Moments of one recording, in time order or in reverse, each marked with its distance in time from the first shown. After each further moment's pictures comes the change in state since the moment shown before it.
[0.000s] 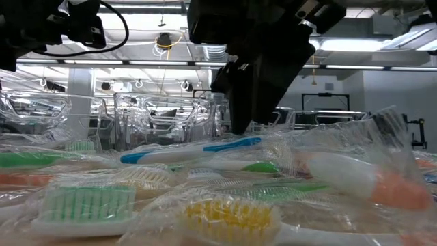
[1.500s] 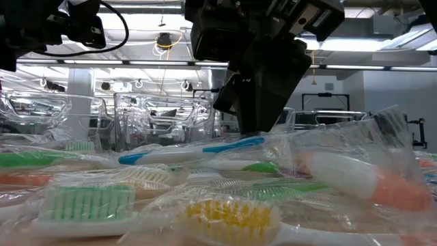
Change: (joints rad) left arm 0.000 0.001 0.000 0.000 0.000 0.000; right arm -0.062 -0.001 -0.076 0.077 -0.188 -0.019
